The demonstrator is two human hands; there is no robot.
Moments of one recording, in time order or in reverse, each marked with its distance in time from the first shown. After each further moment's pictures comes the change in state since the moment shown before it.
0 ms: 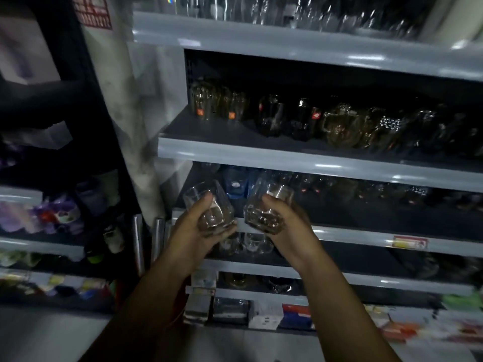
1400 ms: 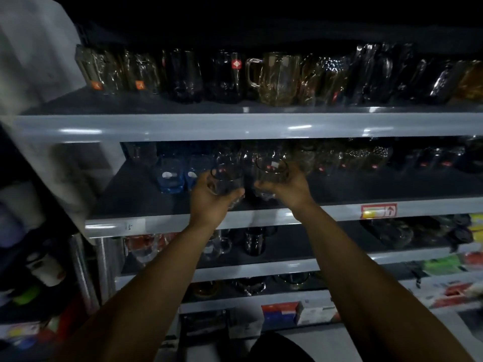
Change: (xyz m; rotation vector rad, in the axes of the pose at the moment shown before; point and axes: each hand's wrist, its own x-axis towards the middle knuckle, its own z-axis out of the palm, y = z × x) left_hand 0.168 -0.167 0.091 0.812 0.056 0.441; right_hand 0.120 0.007 -0.215 -0.631 0.425 -0.282
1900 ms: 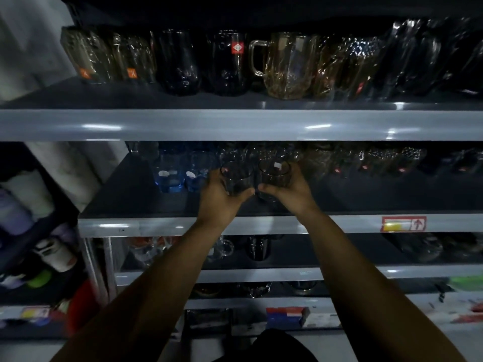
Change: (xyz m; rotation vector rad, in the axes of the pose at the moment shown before) left_hand 0.029 -0.015 0.030 0.223 -0.028 0.063; right_hand 0.042 0.034 0.007 -0.062 -0.117 -0.006
